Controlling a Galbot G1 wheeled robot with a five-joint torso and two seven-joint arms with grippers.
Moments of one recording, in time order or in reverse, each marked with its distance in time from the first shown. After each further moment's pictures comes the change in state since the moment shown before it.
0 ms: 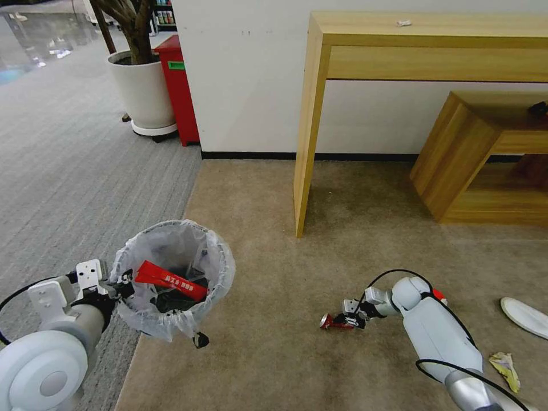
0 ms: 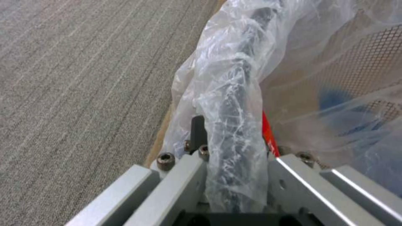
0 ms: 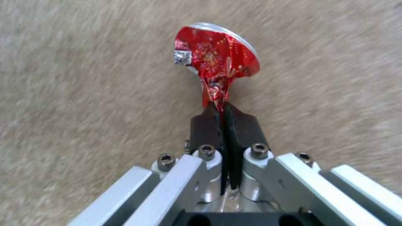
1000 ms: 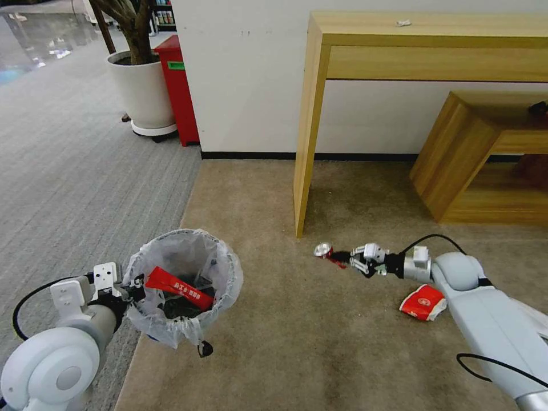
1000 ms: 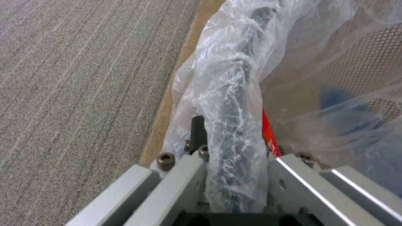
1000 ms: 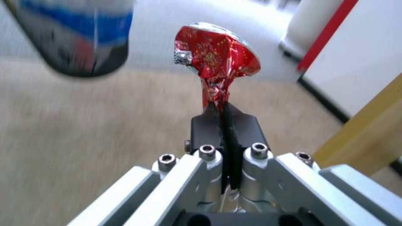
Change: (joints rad) left arm -0.013 0.056 0.071 0.035 0.005 0.000 0.006; right arm -0.111 -0.255 -0.009 0.478 0.799 -0.047 0.096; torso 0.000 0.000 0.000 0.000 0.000
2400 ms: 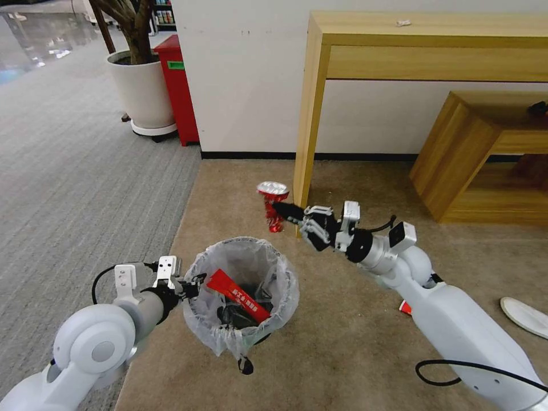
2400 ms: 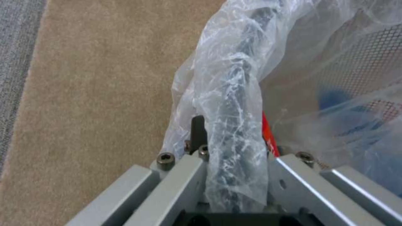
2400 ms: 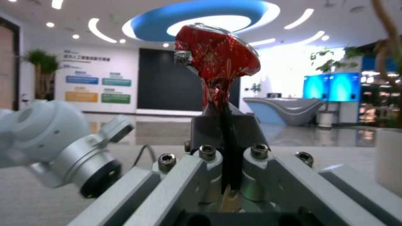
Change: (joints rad) left arm -0.206 0.139 0.279 0.070 -0.188 0.000 0.115; right arm 0.018 0.002 -0.312 0.436 0.710 -0.021 0.206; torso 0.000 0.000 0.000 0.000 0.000
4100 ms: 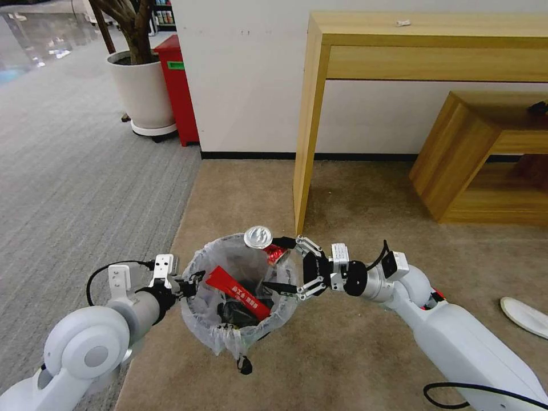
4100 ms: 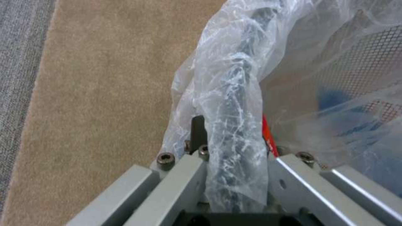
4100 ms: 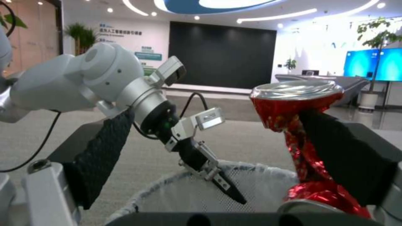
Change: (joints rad) left arm 0.035 0.006 -0.047 -0.035 0.019 0.000 0.026; right arm -0.086 -0.038 0.018 0.018 -0.080 -0.013 -0.140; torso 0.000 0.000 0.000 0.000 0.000
